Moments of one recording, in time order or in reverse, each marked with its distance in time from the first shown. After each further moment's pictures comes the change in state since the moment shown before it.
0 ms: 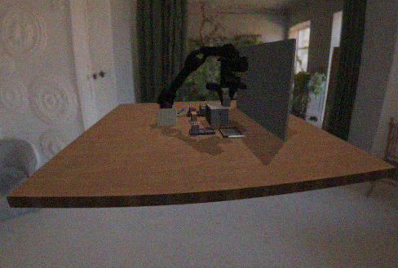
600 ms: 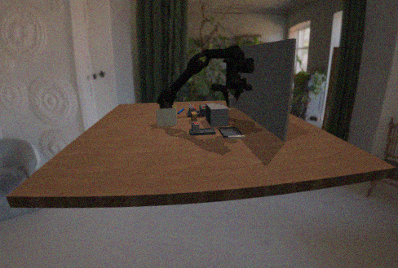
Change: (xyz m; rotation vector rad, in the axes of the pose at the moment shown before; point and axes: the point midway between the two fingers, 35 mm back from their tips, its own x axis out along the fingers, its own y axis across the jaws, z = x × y) arm 0.005 0.028 0.003 -0.003 -0.003 0.005
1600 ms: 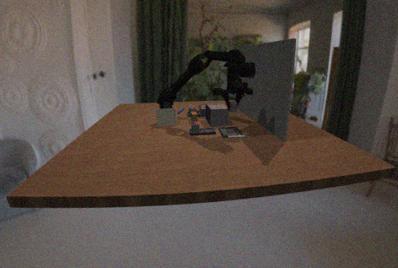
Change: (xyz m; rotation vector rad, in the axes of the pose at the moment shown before) arm 0.020 0.005 0.003 -0.005 -0.005 0.004
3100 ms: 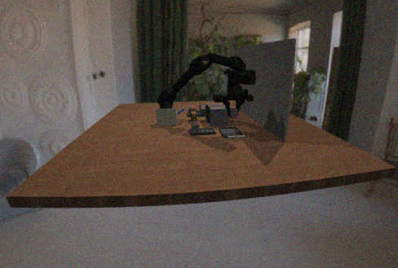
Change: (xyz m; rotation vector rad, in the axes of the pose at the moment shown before) arm 0.032 0.003 0.001 -0.001 0.001 0.000
